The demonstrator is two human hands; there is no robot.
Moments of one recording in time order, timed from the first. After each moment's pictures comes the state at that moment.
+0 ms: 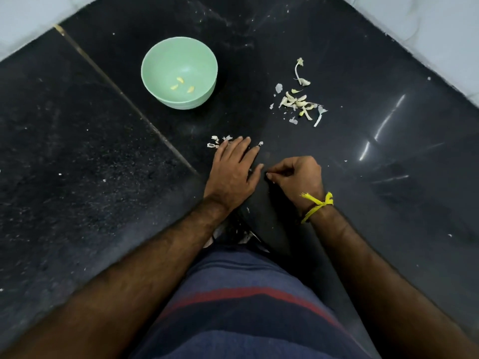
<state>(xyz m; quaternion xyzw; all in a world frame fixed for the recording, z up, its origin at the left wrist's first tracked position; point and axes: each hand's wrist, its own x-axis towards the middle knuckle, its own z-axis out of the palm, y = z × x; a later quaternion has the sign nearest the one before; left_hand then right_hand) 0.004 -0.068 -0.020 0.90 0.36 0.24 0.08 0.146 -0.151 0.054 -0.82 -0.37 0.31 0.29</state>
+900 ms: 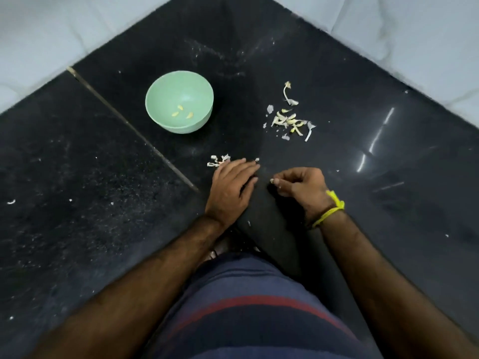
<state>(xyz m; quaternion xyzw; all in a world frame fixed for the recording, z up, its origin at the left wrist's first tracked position) -0.004 -0.071 -0.003 0.87 0.32 0.32 0.19 0.157 -0.157 0.063 -0.77 -0.22 0.44 0.42</state>
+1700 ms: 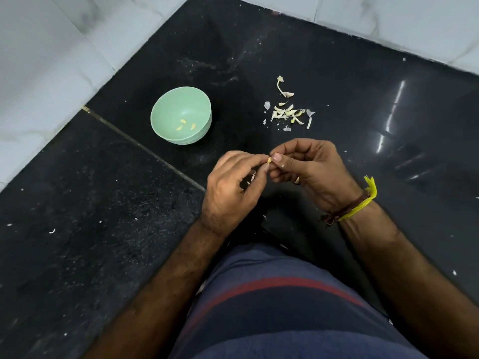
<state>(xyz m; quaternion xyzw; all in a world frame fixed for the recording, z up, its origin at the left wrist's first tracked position) -0.021 -0.084 0.110 0.86 0.21 0.41 0.22 0.132 -0.169 0.128 -0.51 -0.23 0.51 0.65</state>
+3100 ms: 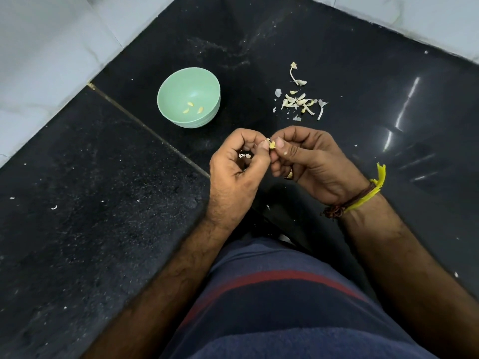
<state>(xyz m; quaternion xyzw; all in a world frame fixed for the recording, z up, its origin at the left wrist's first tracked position) -0.019 -0.108 0.145 0.67 0.33 0.39 0.54 0.121 -0.163 0.143 -0.43 -0.23 0.61 0.63</state>
